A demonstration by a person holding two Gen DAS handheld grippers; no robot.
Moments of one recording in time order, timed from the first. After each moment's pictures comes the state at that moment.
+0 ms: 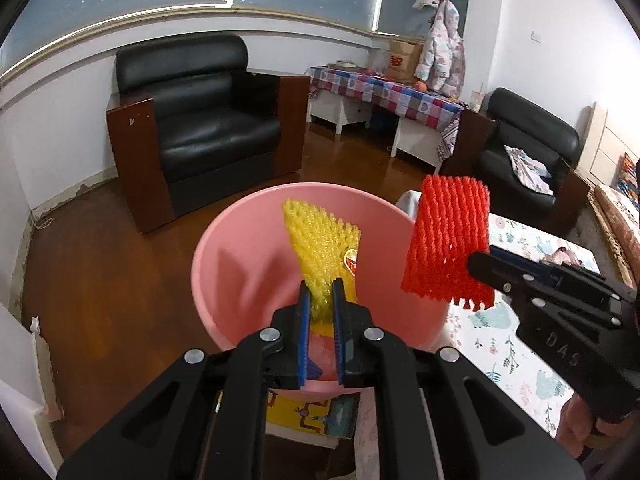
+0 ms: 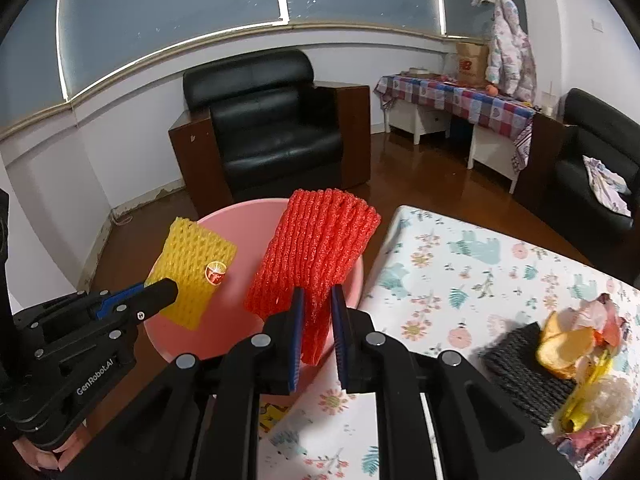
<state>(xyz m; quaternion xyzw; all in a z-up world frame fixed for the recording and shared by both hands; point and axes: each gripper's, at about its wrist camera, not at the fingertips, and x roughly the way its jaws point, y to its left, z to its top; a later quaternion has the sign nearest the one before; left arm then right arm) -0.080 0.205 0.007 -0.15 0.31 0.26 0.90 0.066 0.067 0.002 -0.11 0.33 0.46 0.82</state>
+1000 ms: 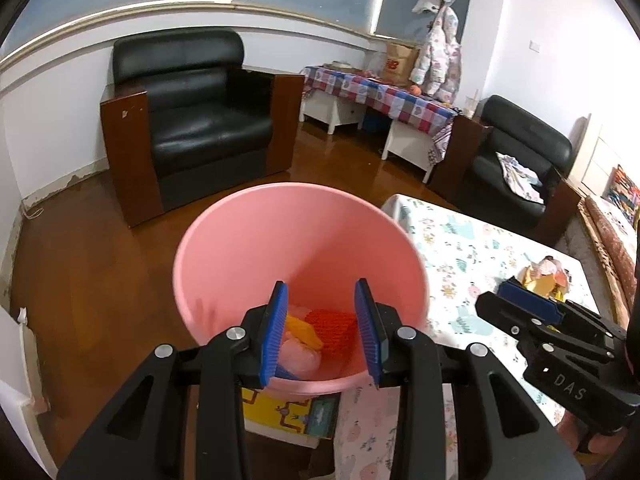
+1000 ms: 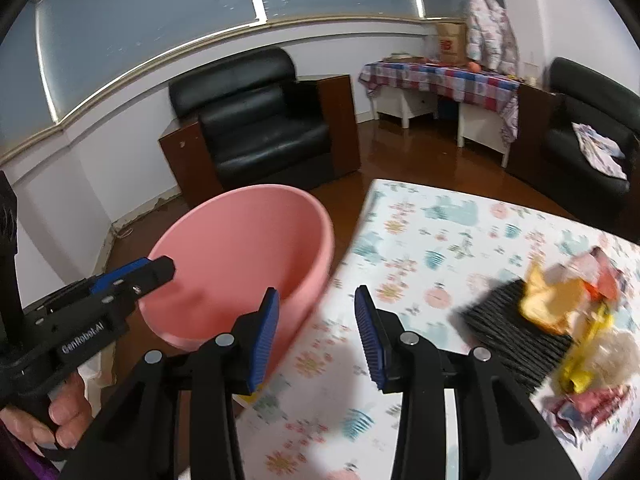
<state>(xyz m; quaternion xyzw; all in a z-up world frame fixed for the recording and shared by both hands) -0.075 0.202 0.009 -0.17 0.31 0.24 0.90 0.082 0.015 -0.010 -0.07 0.36 0.44 0.82</state>
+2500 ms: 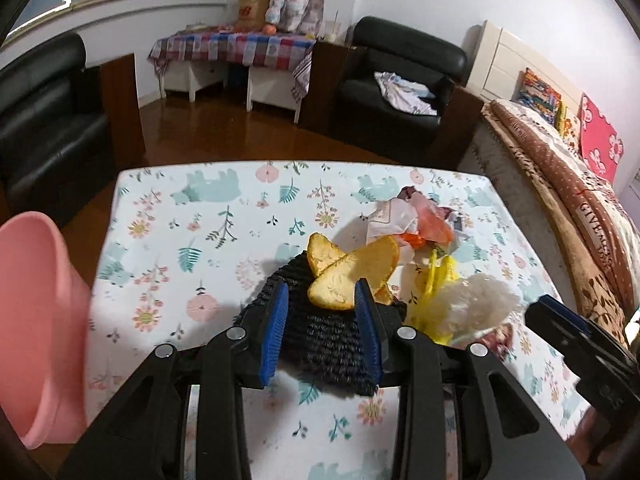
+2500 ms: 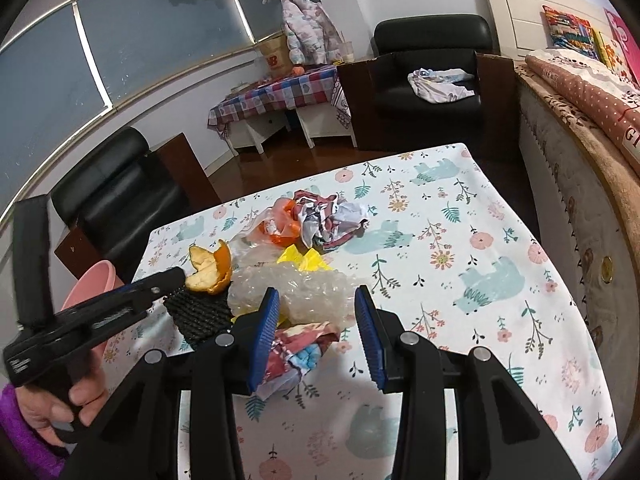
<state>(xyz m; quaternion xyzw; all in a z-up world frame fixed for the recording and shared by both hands) 0.118 0.033 -0.034 -0.11 0.39 0.04 0.91 0.173 -0.234 -0.034 0.08 0.38 0.23 0.89</state>
